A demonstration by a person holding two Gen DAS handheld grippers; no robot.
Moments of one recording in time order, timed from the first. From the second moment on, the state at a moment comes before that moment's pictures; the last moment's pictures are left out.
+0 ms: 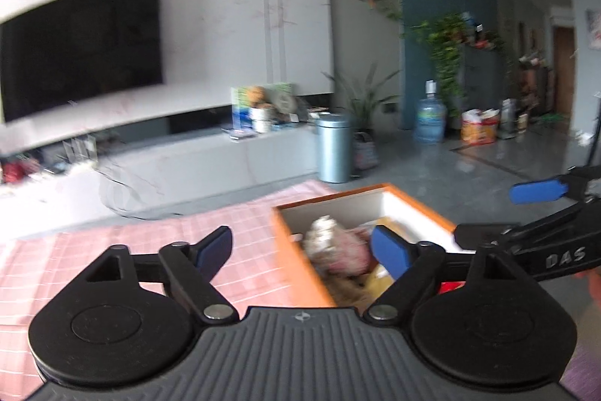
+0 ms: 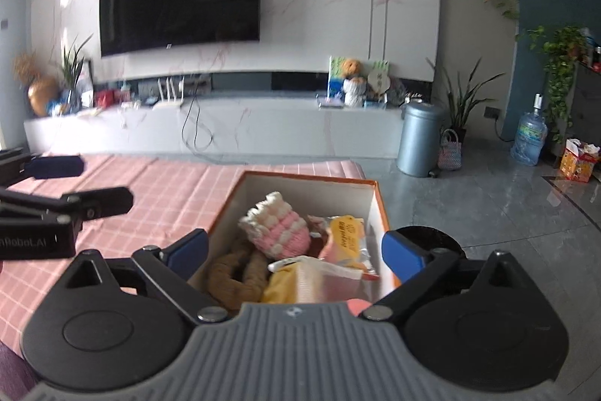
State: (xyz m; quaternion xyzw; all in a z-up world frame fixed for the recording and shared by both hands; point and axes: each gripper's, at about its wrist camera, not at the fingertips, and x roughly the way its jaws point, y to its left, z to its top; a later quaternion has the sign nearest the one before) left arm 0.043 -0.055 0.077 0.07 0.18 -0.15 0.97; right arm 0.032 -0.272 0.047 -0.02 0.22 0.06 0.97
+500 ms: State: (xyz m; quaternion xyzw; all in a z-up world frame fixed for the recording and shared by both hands) left arm 0.030 -0.032 0.031 0.01 0.22 -0.04 0.97; right arm -0.004 -0.238 -0.009 -0.02 0.21 0.00 0.98
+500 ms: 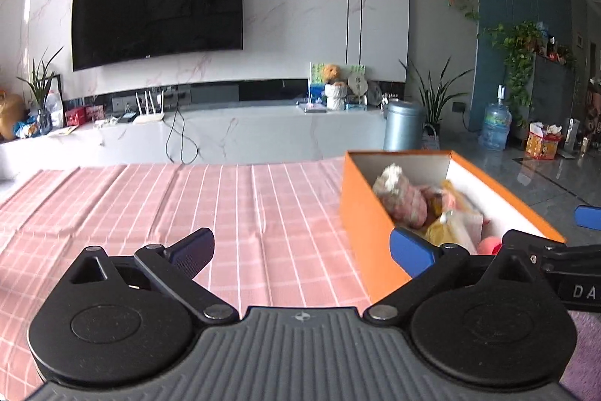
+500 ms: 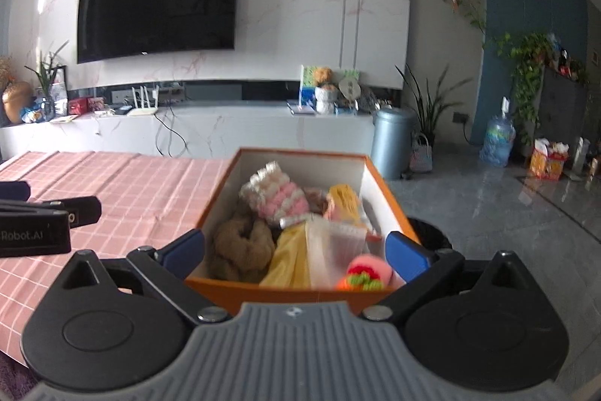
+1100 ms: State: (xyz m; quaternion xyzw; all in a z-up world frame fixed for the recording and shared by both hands) left arm 0.011 -0.025 -0.007 0.01 0.24 -0.02 0.97; right arm 0.001 -0.220 -0.052 -0.04 0.24 -0.01 0.97
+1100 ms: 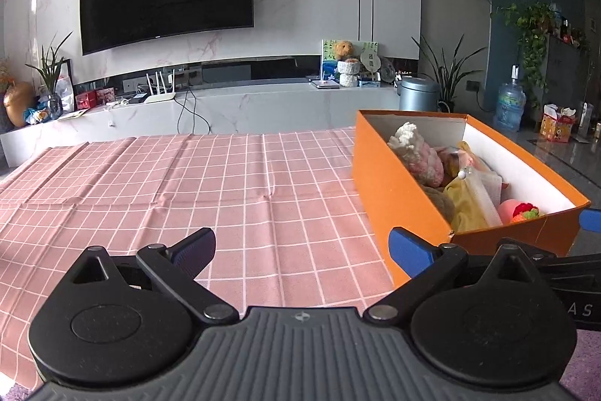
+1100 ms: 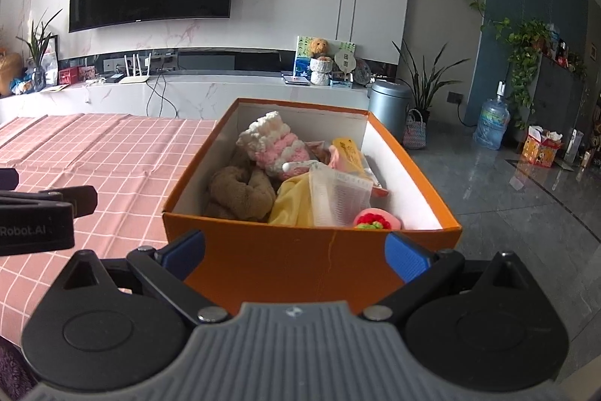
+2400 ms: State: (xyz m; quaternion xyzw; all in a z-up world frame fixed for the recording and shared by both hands) left arm 0.004 -0.022 -0.005 0.01 0.25 -0.01 0.97; right arm -0.003 -0.218 -0.052 -0.04 0.24 -0.01 0.97
